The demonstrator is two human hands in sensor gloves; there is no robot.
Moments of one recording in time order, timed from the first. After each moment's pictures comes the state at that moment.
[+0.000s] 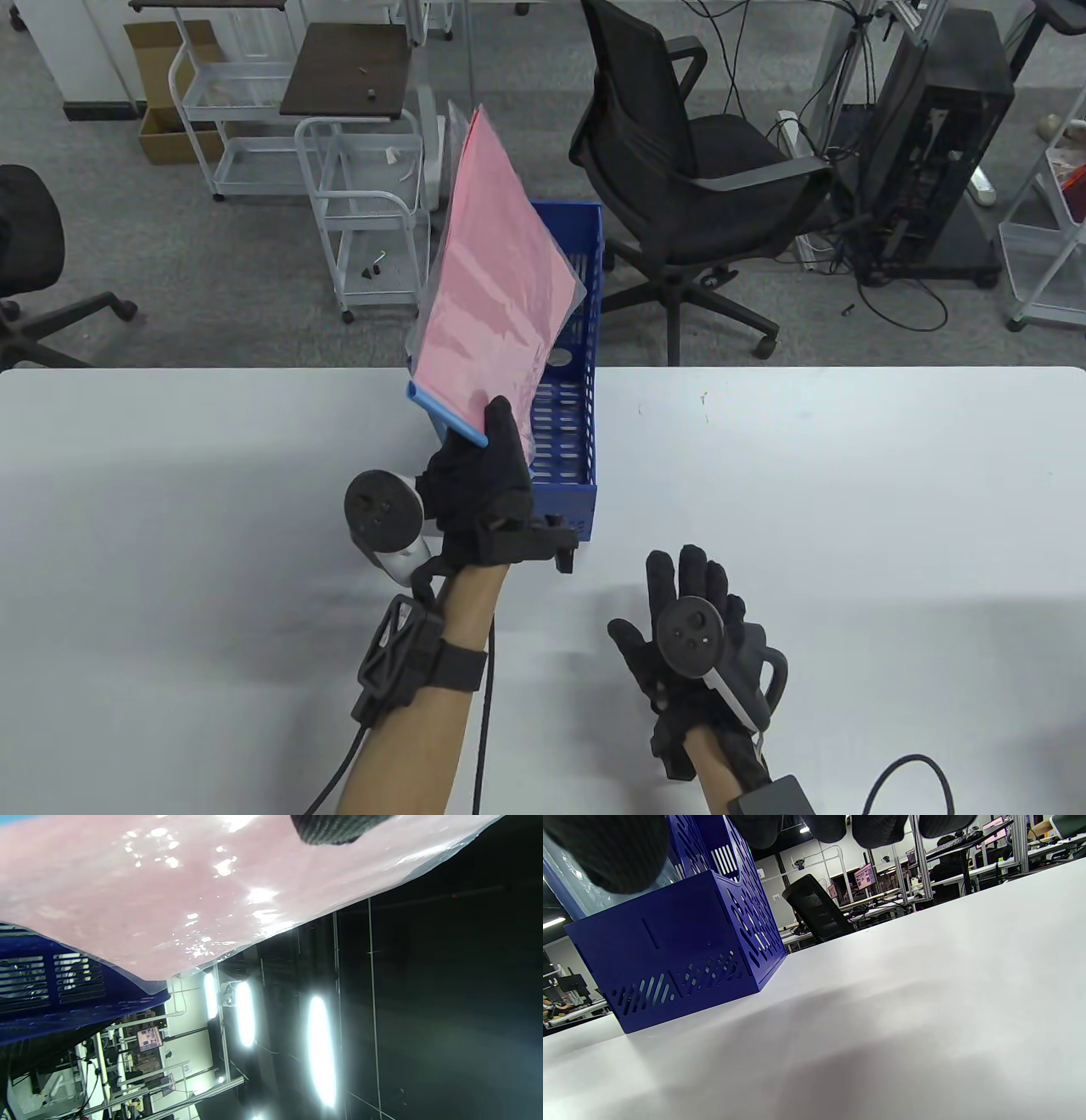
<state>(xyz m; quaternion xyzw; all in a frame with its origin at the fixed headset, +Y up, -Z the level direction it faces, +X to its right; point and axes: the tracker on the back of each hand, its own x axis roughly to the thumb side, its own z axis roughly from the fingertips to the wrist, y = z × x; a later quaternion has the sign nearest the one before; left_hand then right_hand) -0.106 -0.610 -0.376 0.28 -0.11 0.66 0.68 0.152 -0.736 -0.288 -0.02 -0.02 0.98 0.17</state>
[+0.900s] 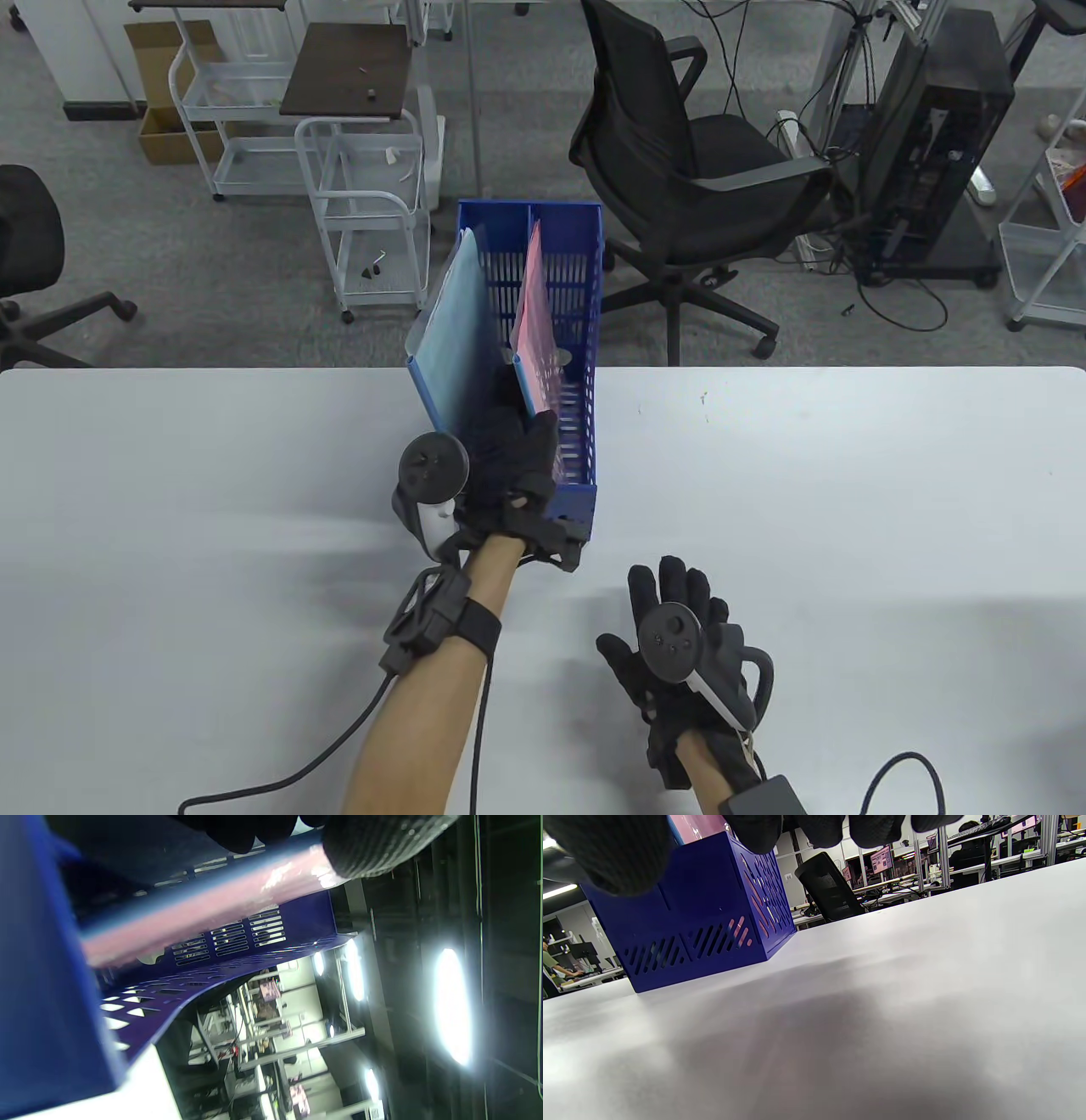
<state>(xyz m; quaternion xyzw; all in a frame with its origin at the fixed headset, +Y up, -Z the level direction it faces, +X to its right) -0.108 -0.687 -0.416 0.08 -0.02 0.62 0.78 0.141 -0.748 -0.287 0.01 0.01 0.99 0.13</state>
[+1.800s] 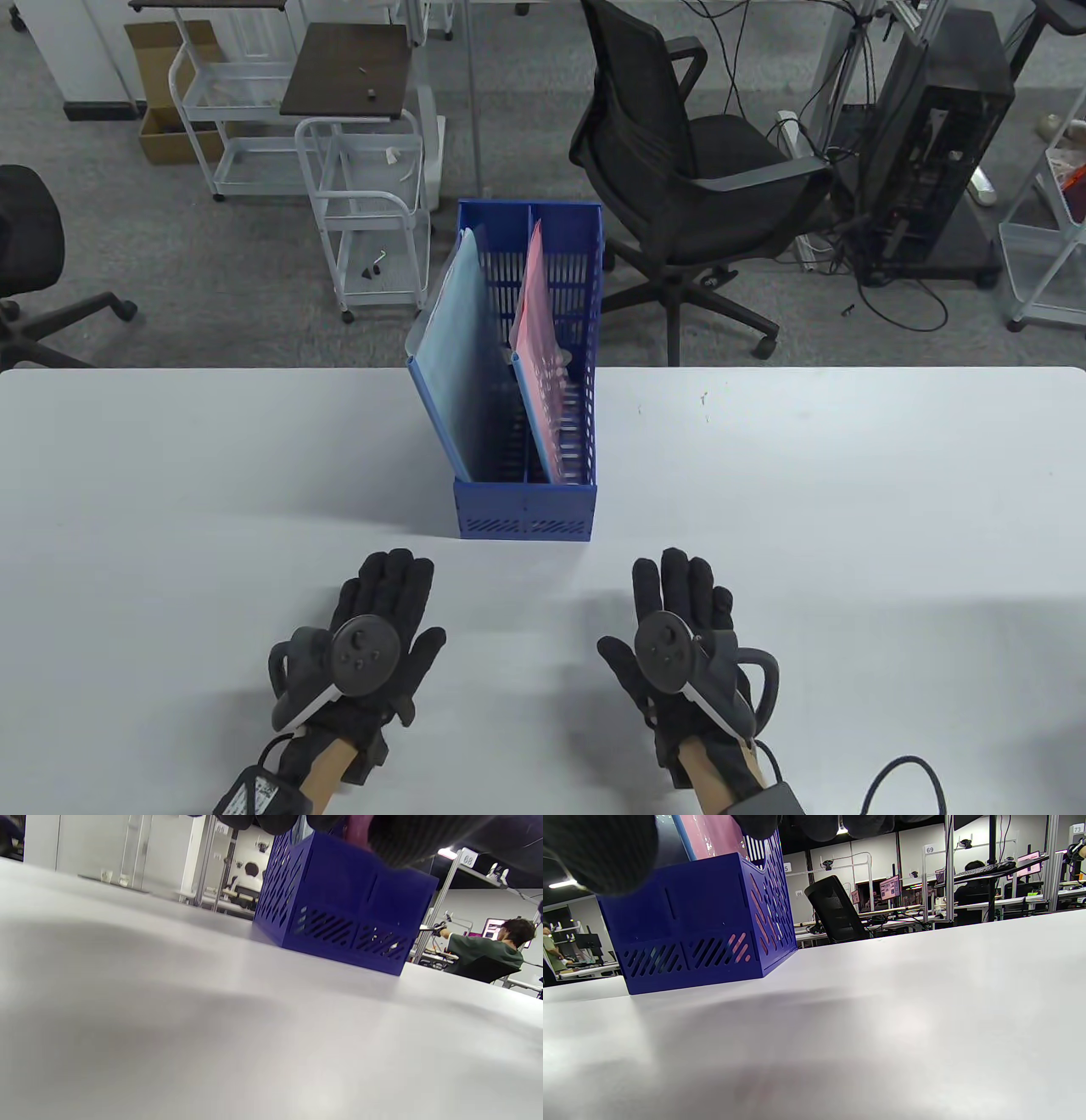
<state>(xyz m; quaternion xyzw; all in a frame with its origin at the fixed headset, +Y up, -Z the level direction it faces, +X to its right) -0.205 -0.756 -0.272 -0.01 -0.09 0.15 0.98 0.137 -0.738 -0.281 0.02 -0.03 1.00 0.08</state>
